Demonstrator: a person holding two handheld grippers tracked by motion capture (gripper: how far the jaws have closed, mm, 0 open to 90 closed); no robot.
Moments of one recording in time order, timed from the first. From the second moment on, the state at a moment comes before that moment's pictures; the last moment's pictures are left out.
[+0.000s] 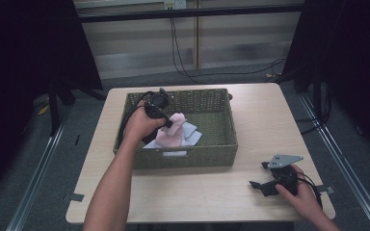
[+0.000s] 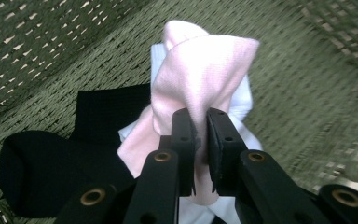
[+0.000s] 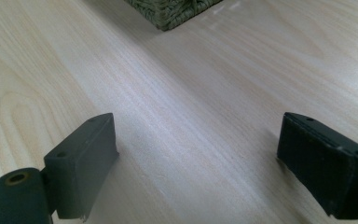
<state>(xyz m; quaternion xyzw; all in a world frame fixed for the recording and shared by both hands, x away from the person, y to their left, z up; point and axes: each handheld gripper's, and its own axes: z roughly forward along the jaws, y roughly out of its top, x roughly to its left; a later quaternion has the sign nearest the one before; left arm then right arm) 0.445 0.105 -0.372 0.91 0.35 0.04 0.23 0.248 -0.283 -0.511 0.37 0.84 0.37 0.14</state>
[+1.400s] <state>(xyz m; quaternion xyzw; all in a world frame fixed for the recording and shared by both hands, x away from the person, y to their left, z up) 0.409 0.110 -0.318 0.92 0.31 -0.05 0.24 0.248 -0.283 -0.511 0.37 0.84 0.37 0.14</state>
